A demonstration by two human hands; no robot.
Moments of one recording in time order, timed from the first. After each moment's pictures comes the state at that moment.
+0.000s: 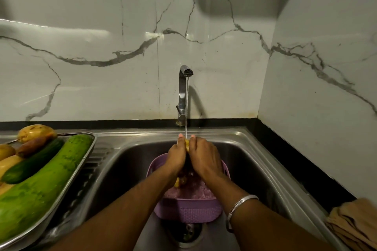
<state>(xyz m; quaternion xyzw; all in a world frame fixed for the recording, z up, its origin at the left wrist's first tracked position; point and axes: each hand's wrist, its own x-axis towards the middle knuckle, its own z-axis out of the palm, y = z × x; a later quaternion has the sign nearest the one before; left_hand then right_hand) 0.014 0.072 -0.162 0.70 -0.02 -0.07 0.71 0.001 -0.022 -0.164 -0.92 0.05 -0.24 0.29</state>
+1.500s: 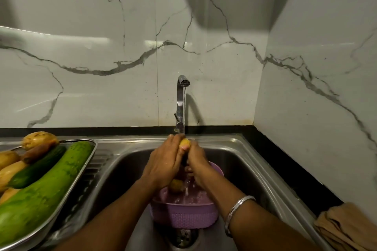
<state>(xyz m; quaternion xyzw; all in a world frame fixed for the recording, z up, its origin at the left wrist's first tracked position) 0.012 0.117 -0.158 0.86 -0.31 0.27 0.29 -0.017 0.001 -0.122 -0.69 0.22 0.01 0.69</state>
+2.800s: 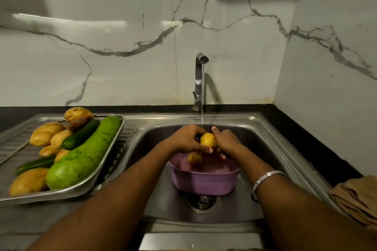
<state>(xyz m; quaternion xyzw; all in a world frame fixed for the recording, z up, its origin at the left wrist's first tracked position) 0.005 0.121 -0.129 0.92 -0.30 -0.05 0.26 -0.019 -0.045 -0.149 -0.90 0.12 -0.03 0.41</state>
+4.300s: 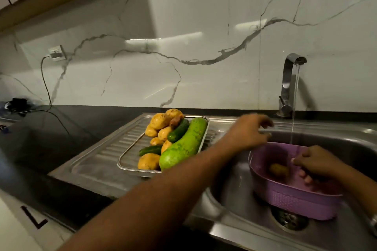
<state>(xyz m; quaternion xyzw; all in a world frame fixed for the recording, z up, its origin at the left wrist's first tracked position) -0.035 0.179 -0.082 0.93 -0.23 0.11 0.28 -0.002 -0.050 -0.179 -0.91 0.06 0.09 0.40</state>
